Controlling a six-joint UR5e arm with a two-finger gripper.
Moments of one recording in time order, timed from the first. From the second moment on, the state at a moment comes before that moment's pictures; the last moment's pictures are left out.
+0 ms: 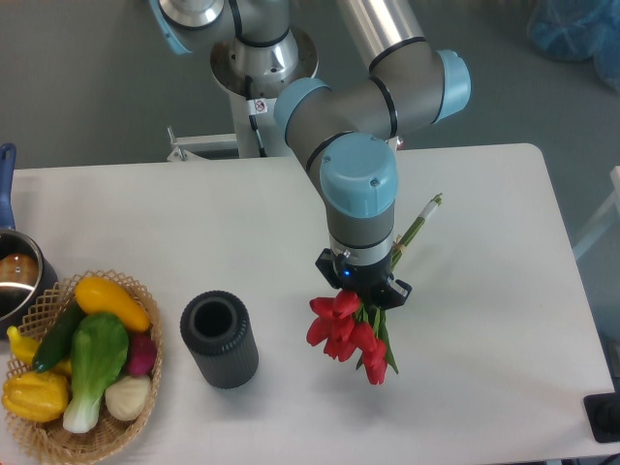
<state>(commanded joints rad) 2.43 -1.97 -1.49 -1.14 1.63 0.97</state>
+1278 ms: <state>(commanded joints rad) 2.42 -1.92 -1.50 -0.85 1.23 0.76</state>
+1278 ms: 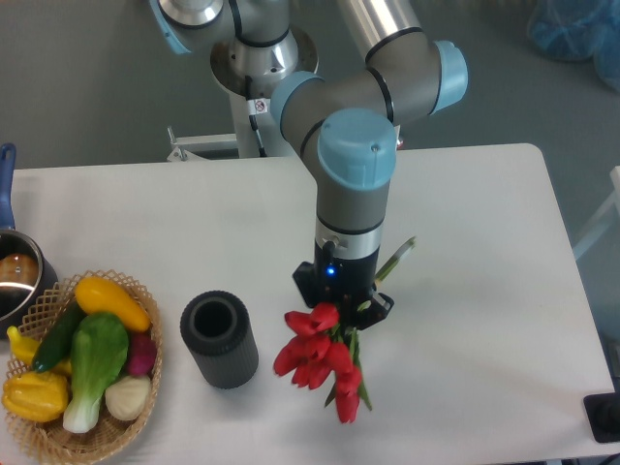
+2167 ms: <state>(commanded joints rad) 2.42 -1.90 -1.41 -0.70 0.98 0.65</state>
